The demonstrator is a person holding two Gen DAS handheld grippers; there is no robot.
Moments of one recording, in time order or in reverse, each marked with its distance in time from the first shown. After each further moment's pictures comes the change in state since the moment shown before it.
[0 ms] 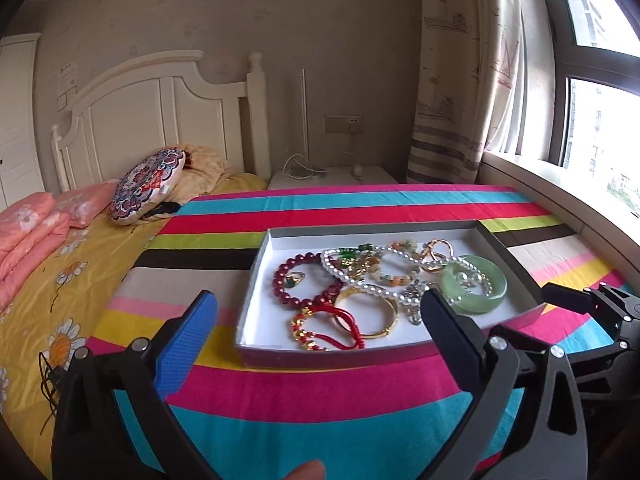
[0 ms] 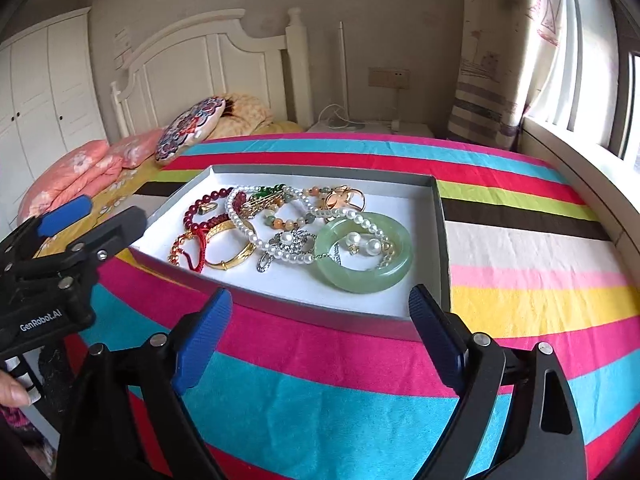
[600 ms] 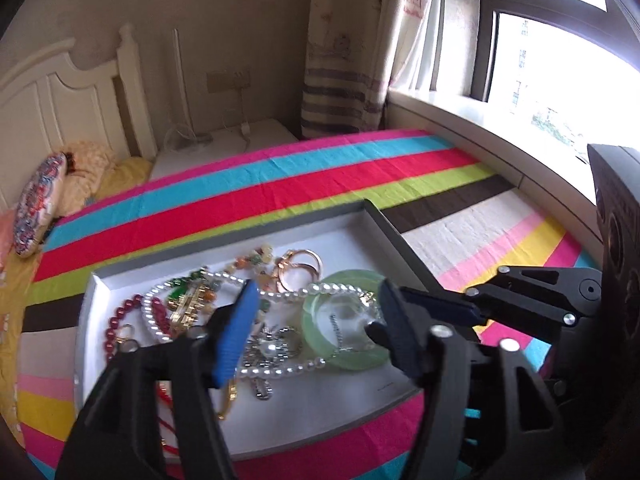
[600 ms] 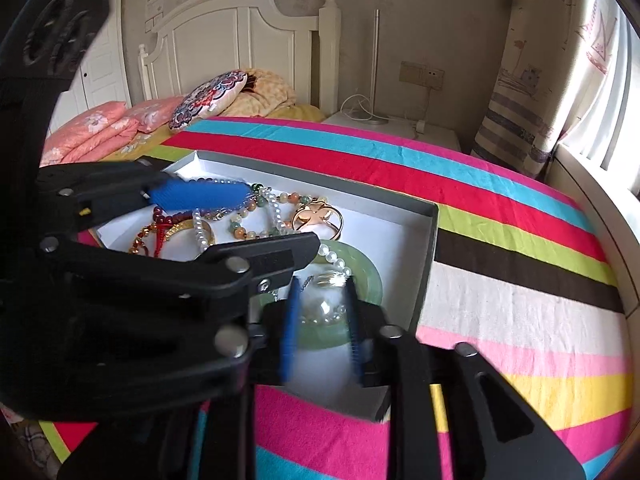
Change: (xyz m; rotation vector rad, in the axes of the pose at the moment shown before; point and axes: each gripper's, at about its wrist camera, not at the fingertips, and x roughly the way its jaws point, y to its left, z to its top) left arm 0.082 -0.112 0.041 0.190 0.191 -0.286; right arm 0.038 -0.037 0.031 -0.159 0.060 0.076
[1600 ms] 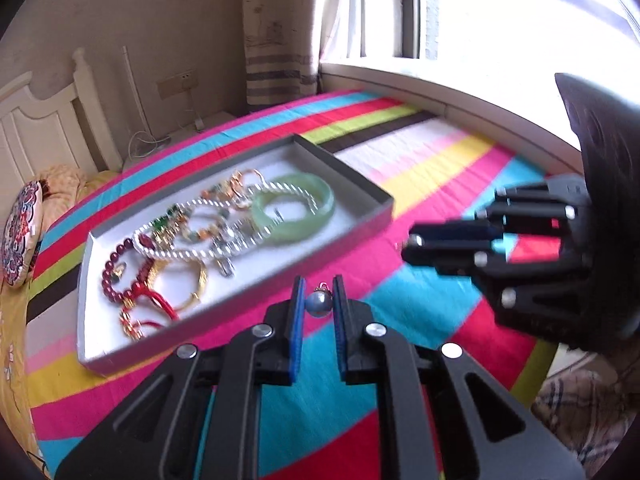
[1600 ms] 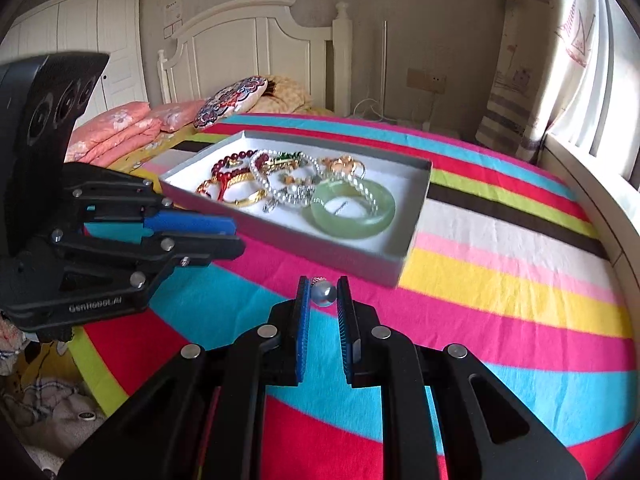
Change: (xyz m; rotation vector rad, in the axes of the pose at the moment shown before) left arm -0.060 -0.018 -0.070 0.171 0.059 -0.141; right arm -0.069 0.022 -0.062 -0.019 -0.031 0.036
